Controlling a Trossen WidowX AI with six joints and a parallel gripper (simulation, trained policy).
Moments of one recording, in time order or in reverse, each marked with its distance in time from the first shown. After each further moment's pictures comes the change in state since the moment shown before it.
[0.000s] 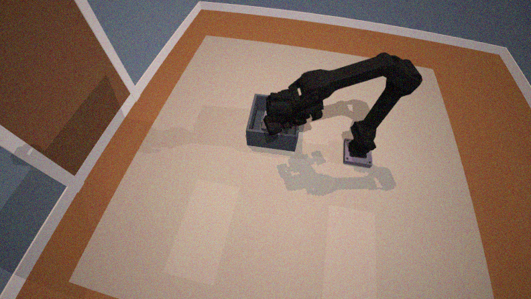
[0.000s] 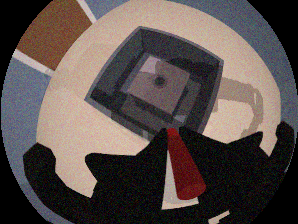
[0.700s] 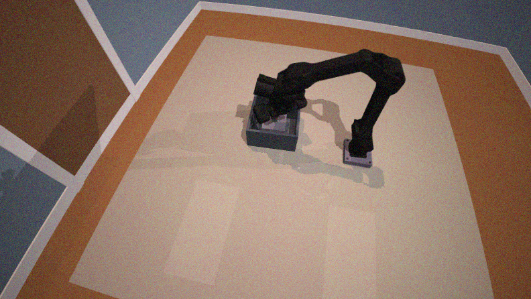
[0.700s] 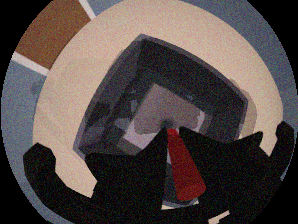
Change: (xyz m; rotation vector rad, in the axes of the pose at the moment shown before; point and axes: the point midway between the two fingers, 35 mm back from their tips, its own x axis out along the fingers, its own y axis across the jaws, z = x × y) arm 0.062 0.003 0.063 -0.041 0.015 -0.005
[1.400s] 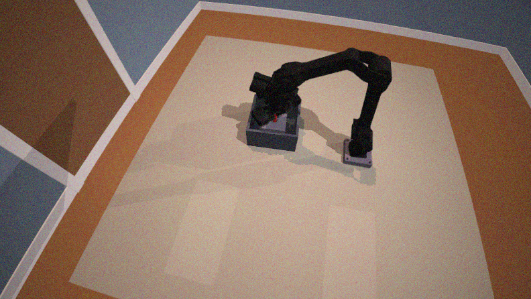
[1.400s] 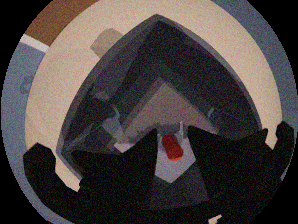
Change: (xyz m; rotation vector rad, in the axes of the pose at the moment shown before) arm 0.036 0.001 0.007 -0.164 0.115 0.026
